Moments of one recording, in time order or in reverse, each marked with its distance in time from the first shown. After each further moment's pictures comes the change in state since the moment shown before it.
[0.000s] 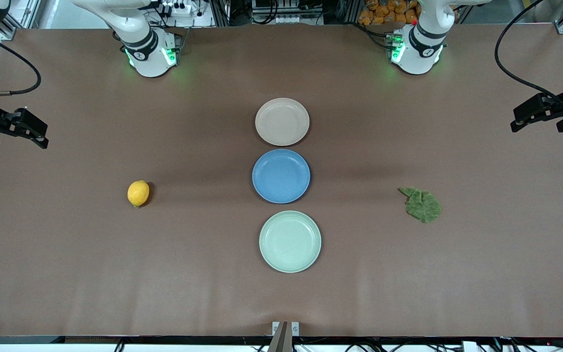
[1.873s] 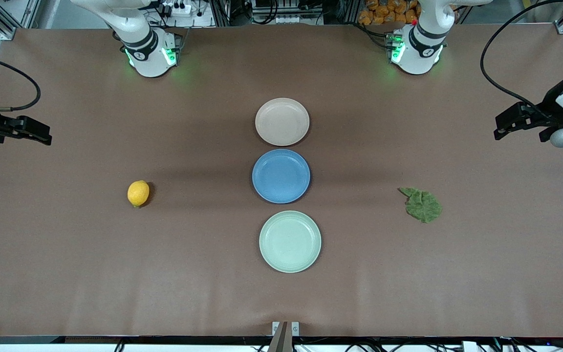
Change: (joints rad) left arm -0.034 0.010 -0.008 -0.026 -0.004 0.057 0.006; right arm -0.017 0.155 0.018 0.225 -0.005 -0.256 0.074
